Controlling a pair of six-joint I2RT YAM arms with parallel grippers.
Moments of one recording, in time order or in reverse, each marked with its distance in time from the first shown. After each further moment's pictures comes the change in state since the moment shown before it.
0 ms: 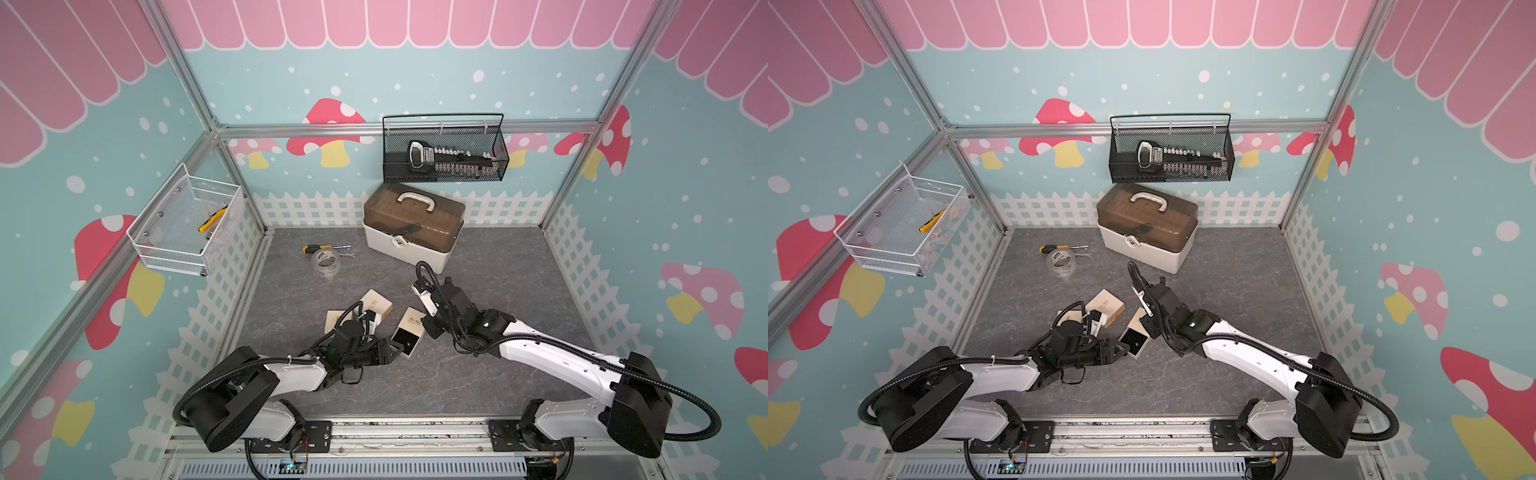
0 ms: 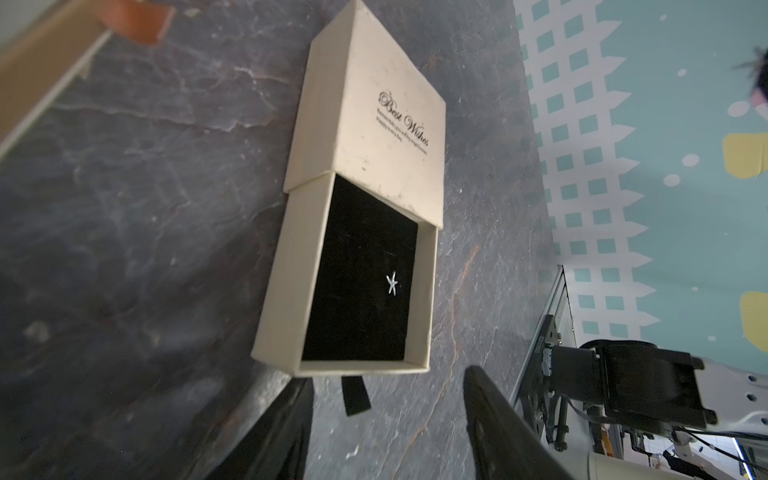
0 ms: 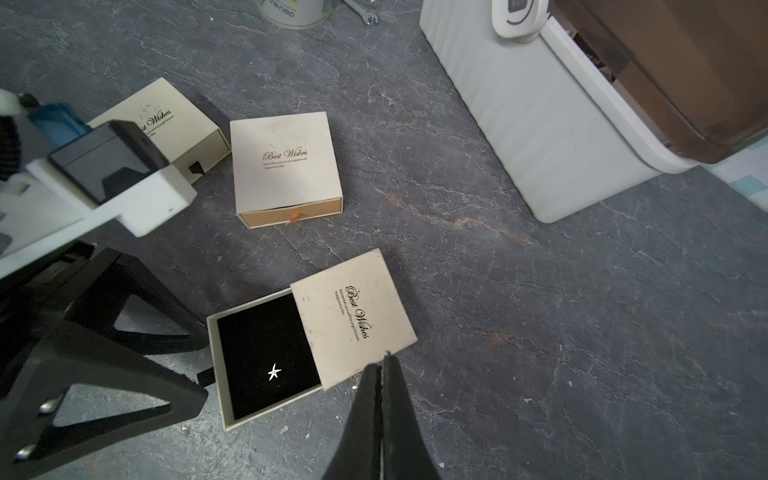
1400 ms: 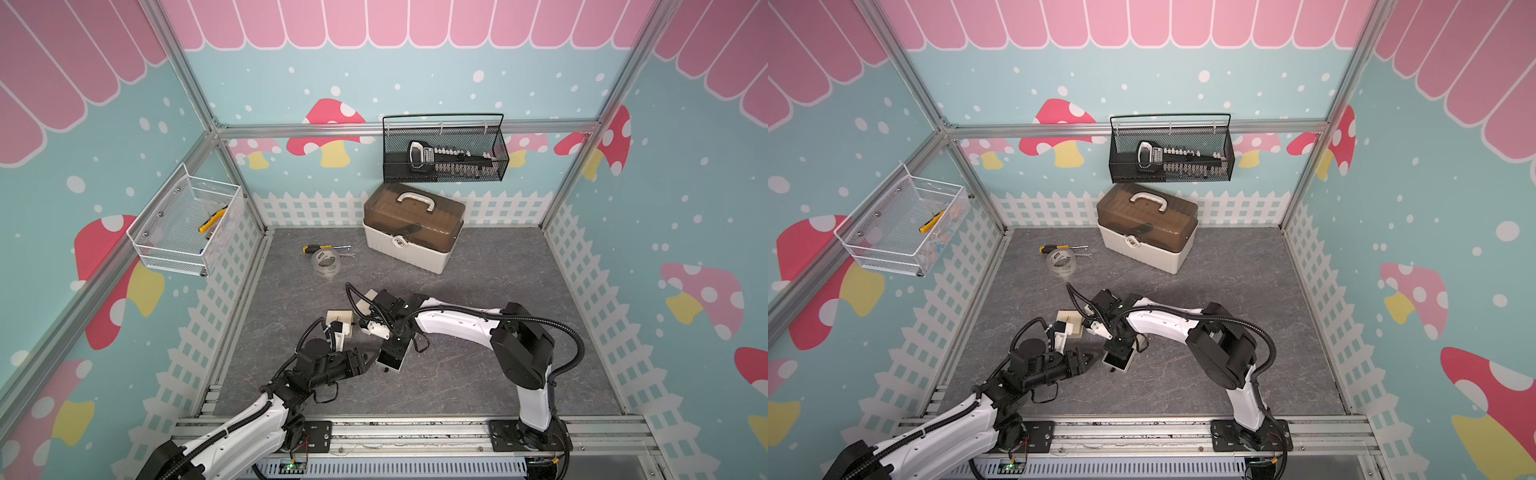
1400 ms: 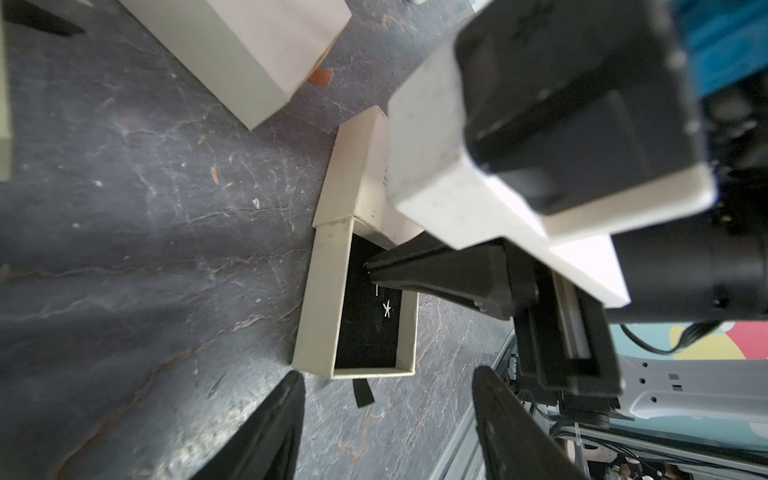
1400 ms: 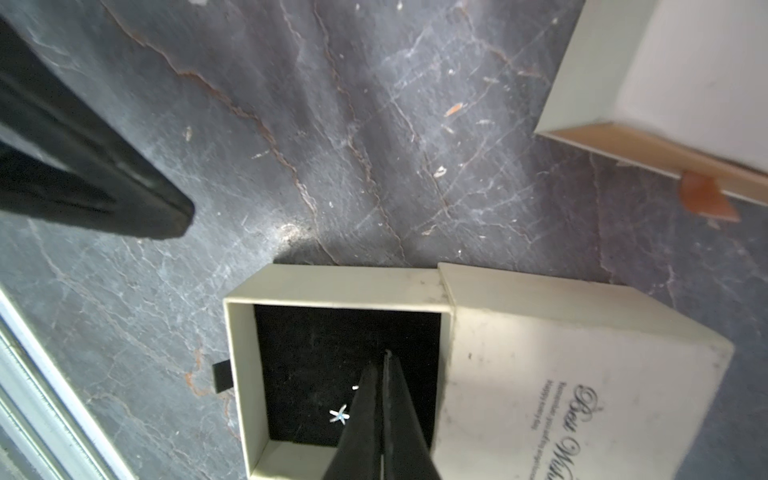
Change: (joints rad) left arm 0.130 -0.682 -0.245 -0.345 -0.005 -0.077; right arm 0.127 0.649 0.515 -0.456 -0.336 -0.205
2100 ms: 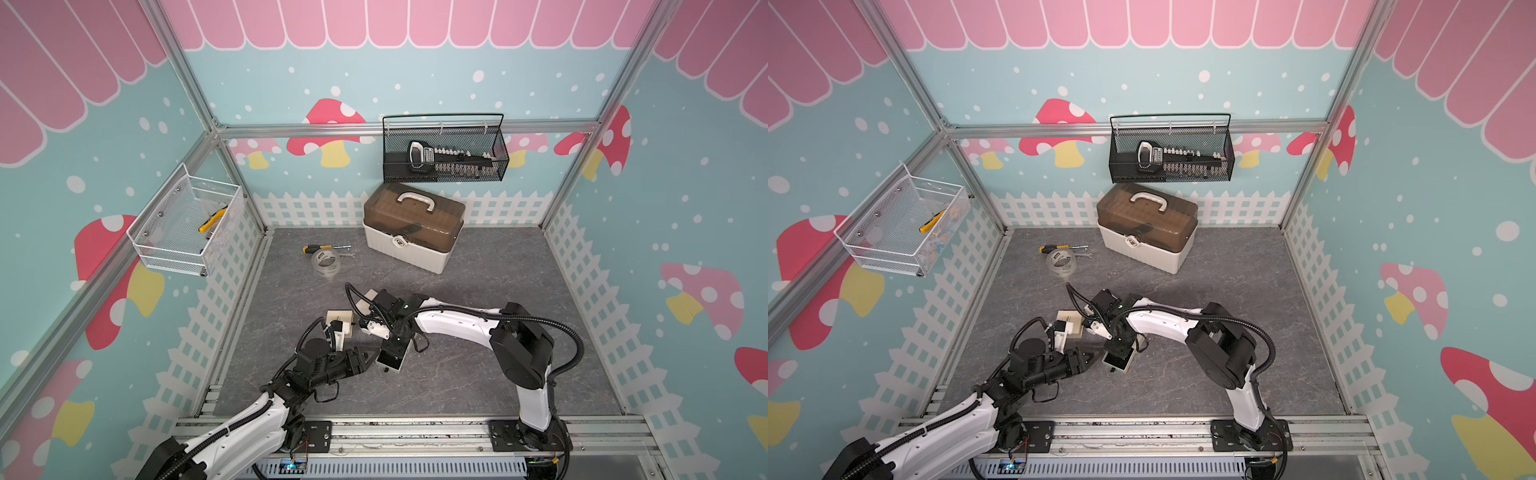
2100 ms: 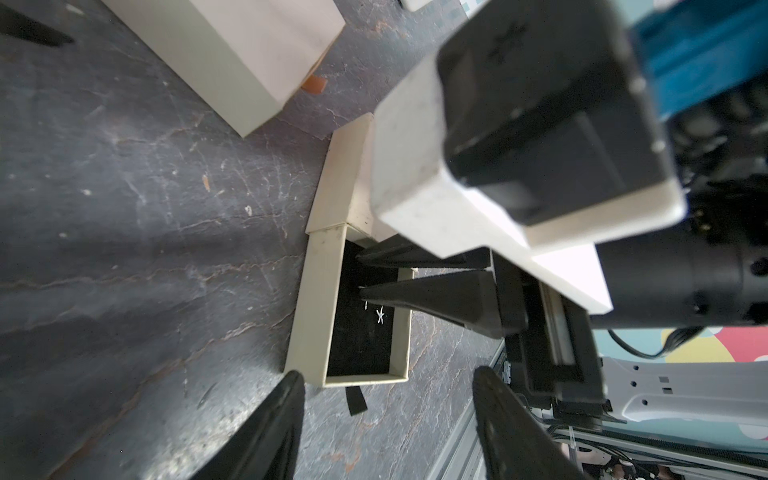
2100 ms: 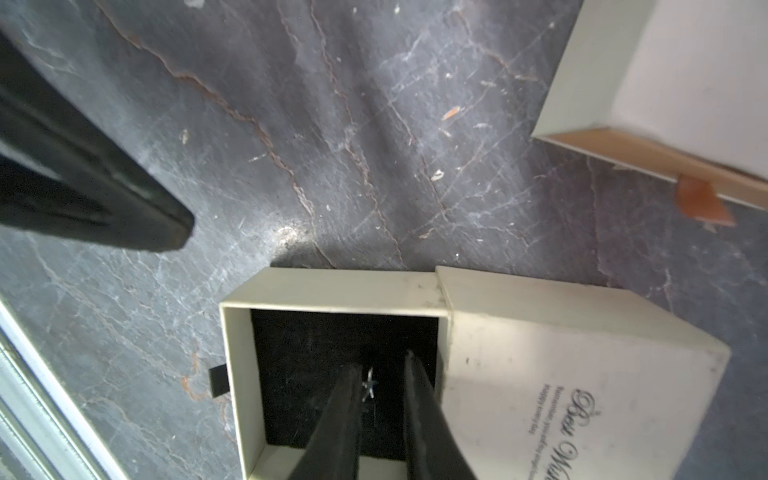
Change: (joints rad) left arm 0.000 0.027 -0.007 0.055 0.001 -0.025; right arm 0.000 0.016 0.002 0.002 0.010 -0.006
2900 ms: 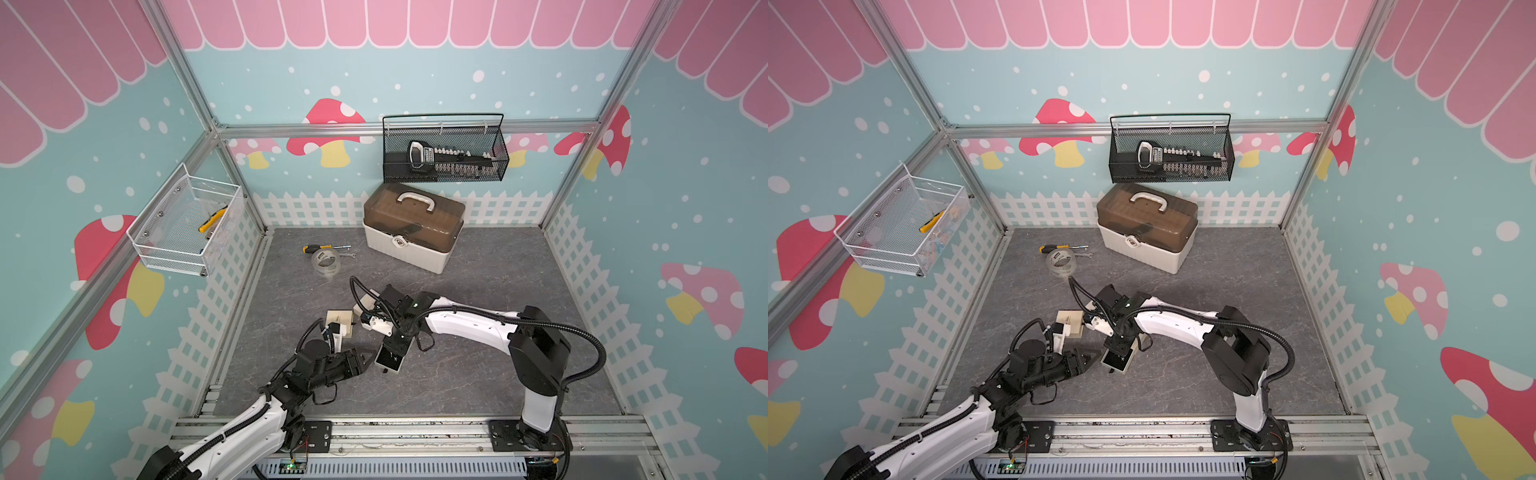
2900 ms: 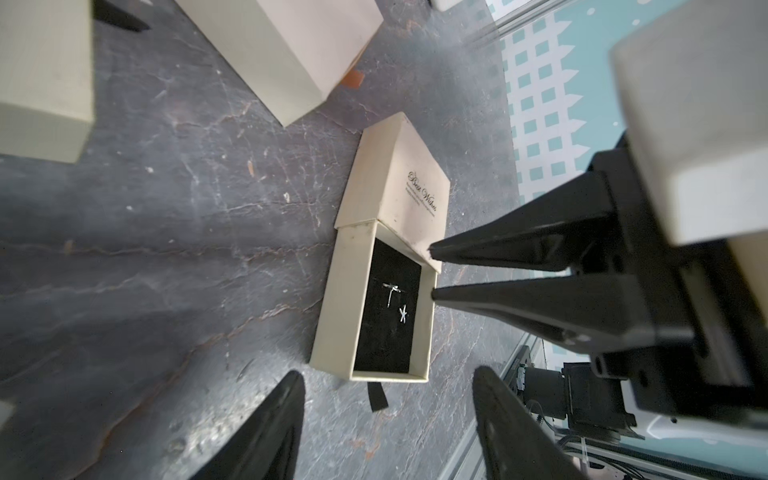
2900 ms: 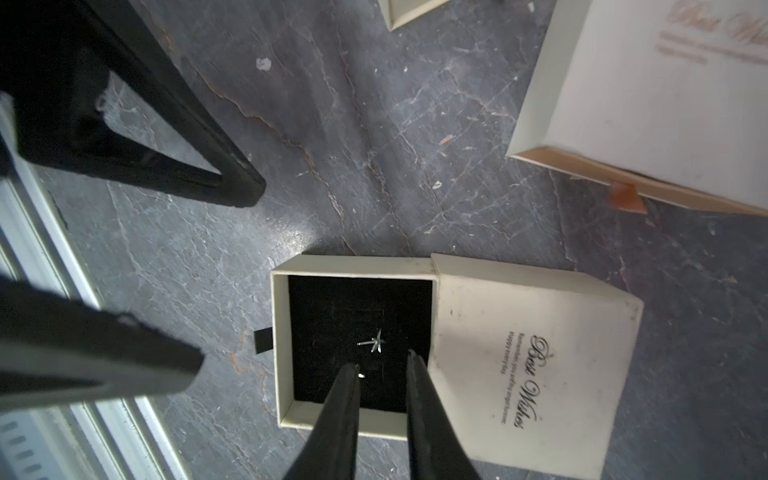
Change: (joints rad) left arm 0.000 -0.050 0.000 -0.088 -0.034 -0.005; right arm -0.007 -0.090 -0.039 0.023 -0.040 0.014
